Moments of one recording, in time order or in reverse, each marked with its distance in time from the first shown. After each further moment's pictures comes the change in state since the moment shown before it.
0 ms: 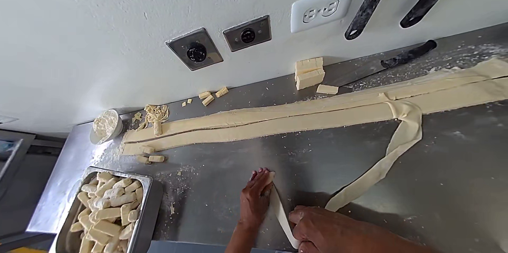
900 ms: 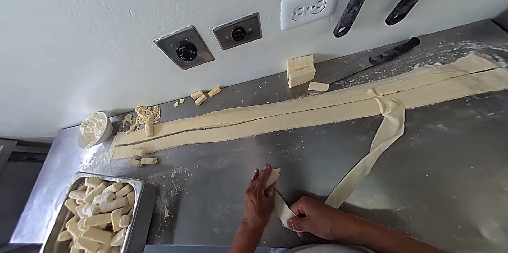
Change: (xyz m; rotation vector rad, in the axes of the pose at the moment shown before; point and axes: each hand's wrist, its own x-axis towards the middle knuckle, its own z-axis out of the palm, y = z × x) left_hand -0.008 0.016 0.018 -0.016 0.002 0.018; right_hand 0.006 0.036 0.031 0.688 0.200 0.322
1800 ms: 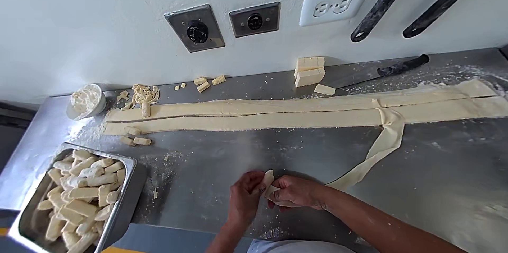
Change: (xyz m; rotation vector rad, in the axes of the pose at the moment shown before) left_hand 0.011 0.033 -0.047 -0.499 -0.227 -0.667; right_hand 0.026 -0.032 -0.032 0.202 -0.088 0.117
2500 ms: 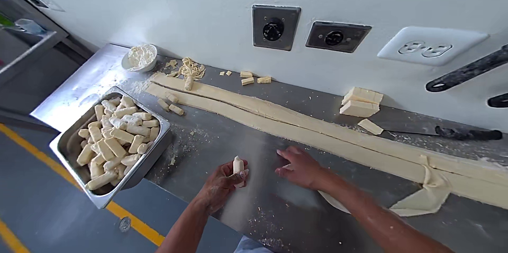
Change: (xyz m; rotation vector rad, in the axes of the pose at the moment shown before) left_hand -0.007 0.012 -0.096 -0.673 0.019 -0.272; right_hand 0.030 -0.087 -0.026 -0.867 0.324 -0.099
